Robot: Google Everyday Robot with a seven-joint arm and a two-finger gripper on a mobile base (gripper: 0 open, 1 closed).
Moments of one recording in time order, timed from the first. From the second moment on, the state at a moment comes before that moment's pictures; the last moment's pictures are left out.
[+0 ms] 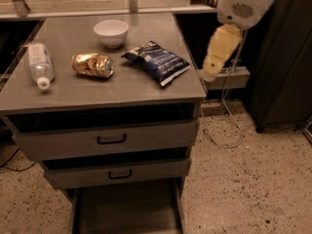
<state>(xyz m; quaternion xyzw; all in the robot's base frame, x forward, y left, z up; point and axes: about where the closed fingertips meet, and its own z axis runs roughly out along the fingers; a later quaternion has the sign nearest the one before) 0.559 -0.146 0.984 -0.56 0.81 -0.02 0.17</state>
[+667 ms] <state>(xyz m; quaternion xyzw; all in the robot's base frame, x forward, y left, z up) 0.614 -0.114 0.980 -0.55 0.82 -0.02 0.18</state>
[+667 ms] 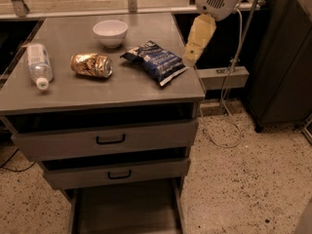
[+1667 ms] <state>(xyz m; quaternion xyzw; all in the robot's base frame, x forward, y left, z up) 0.713 -0.067 0.906 -0.52 0.85 -0.01 0.13</state>
